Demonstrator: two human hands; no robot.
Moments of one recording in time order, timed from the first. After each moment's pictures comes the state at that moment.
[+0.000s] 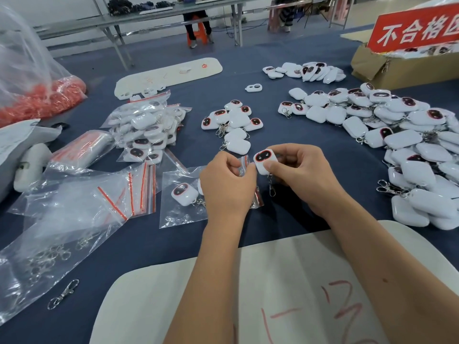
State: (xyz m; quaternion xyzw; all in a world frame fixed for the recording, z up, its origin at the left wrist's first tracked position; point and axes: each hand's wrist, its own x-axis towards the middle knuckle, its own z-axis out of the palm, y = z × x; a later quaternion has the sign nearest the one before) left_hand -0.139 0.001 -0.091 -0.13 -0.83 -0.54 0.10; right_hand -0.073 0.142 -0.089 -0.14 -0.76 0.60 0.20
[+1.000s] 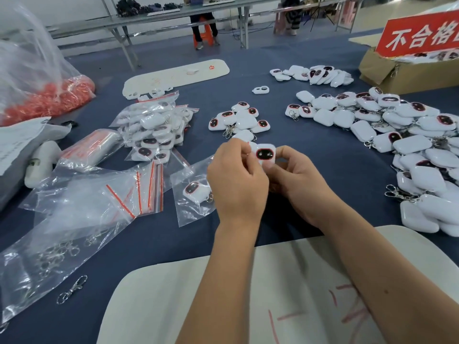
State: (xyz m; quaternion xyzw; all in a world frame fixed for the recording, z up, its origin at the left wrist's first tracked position) left_hand -0.125 0.003 -0.069 -0.18 -0.80 -0.51 0.25; right_hand -0.078 0.114 -0.089 -0.08 -0.65 0.74 0.14
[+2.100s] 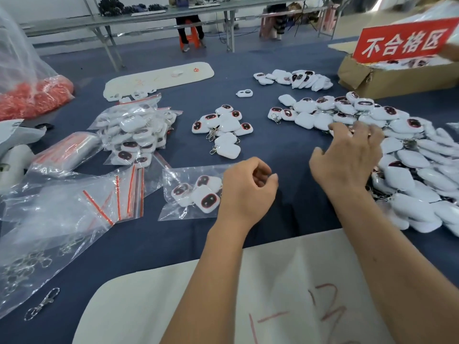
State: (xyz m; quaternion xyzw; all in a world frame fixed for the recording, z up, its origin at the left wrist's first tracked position) left_hand -0.125 0.025 -0.095 -0.30 -0.81 -0.51 0.00; right_hand -0.066 0.200 -0.080 -0.43 -0.84 0.11 0.31
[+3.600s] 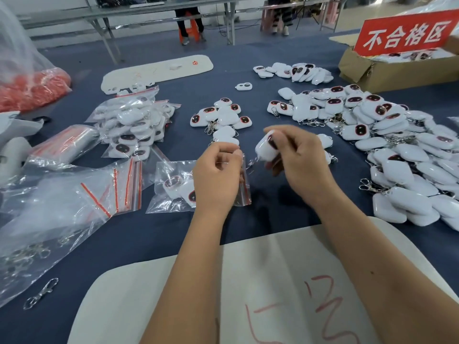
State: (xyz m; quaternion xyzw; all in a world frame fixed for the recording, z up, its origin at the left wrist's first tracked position) left_hand -0.140 0.004 -0.087 -0.14 -0.73 -0.67 -0.02; right_hand -0.074 0.149 -0.075 -0.15 -0.78 0.52 0.32
